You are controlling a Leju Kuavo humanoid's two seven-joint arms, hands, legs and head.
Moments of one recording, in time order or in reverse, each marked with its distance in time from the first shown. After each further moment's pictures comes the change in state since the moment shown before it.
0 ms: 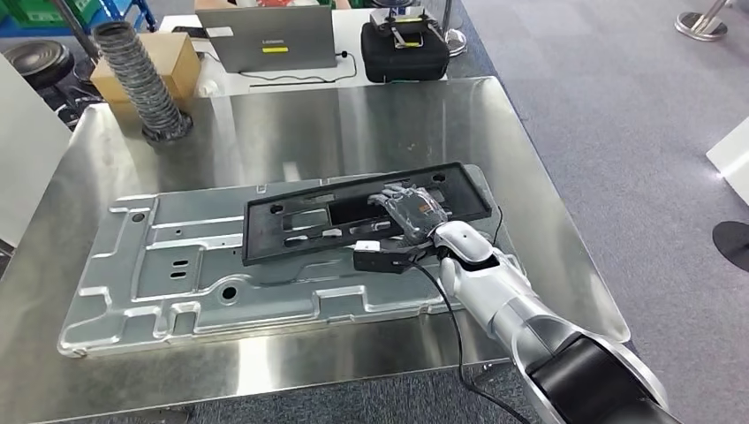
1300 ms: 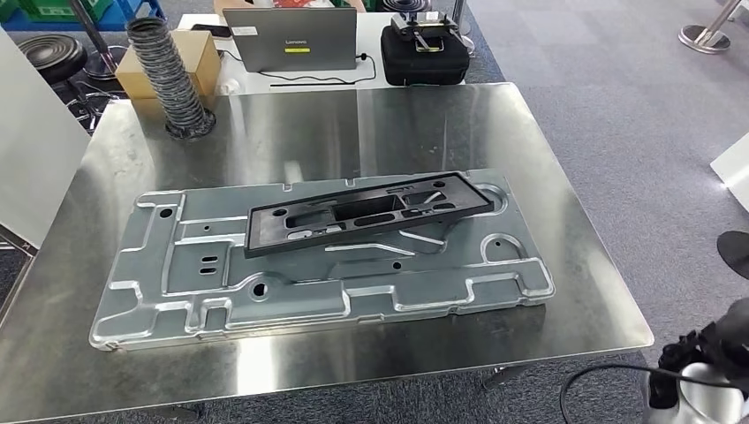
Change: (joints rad) left arm 0.021 -0.023 0.056 0.001 0.106 -0.008 -0.069; right arm 0.831 -0.151 -1.073 -1.341 -0.938 -0.105 -0.389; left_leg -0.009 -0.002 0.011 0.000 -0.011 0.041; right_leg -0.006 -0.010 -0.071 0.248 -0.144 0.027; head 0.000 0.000
